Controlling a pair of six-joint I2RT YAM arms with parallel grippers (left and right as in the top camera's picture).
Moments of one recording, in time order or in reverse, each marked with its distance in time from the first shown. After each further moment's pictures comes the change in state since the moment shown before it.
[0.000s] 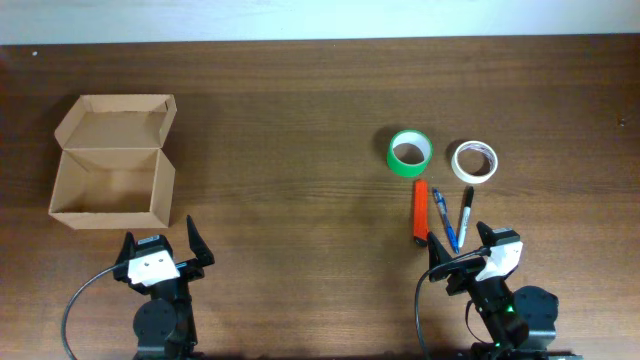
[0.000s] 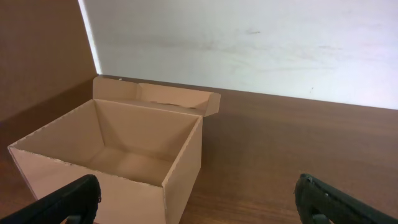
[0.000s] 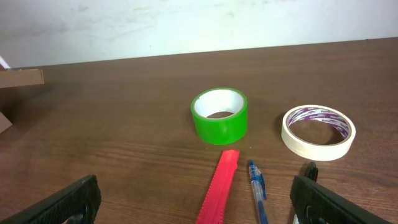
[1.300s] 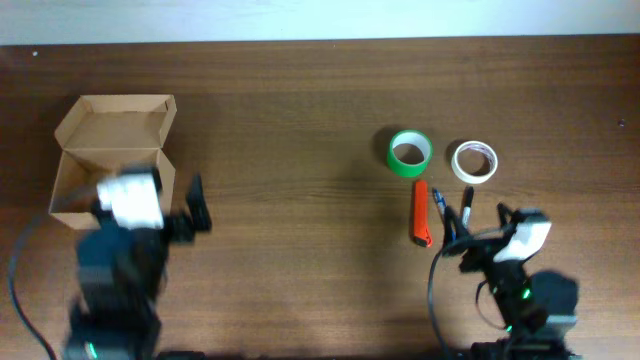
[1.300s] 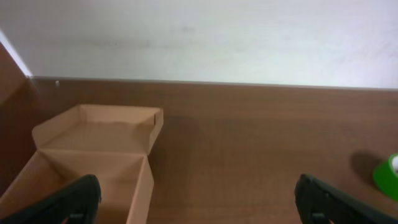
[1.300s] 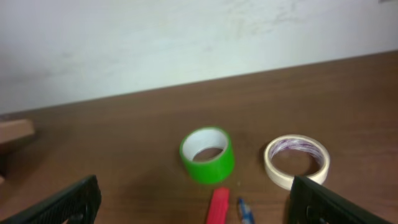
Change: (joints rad) left arm 0.004 0.643 0.819 -0.442 0.257 -0.004; right arm -0.001 0.269 0.191 0.119 0.101 0.099
